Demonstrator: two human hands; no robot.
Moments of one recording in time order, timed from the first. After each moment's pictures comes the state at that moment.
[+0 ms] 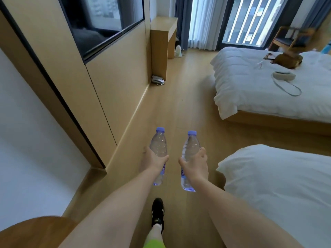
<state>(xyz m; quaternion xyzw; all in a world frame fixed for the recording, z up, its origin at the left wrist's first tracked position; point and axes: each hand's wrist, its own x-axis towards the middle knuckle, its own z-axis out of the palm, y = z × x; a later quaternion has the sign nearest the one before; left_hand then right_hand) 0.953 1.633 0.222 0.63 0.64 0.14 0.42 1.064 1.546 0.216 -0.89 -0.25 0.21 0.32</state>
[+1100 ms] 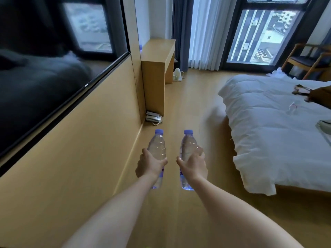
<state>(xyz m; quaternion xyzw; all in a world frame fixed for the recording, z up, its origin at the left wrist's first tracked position) 1.373 2.303 0.251 0.67 0.65 0.15 0.33 1.486 2.224 0.249 -0.89 -0.27 0.17 0.32</state>
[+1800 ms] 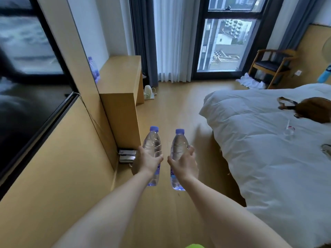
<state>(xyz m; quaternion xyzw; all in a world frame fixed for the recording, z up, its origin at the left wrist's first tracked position) 1.681 2.726 0.270 0.73 0.55 0.17 0.37 1.759 2.628 0.267 -0.89 -0.20 0.13 0.38</state>
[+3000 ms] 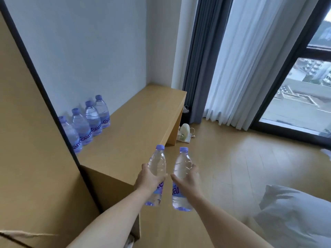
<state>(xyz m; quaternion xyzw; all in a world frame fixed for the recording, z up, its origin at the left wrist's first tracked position) 2.125 3.323 0.244 0.62 0.61 0.21 0.44 2.261 3.259 0.236 -0.80 -0.35 0.28 0.39</state>
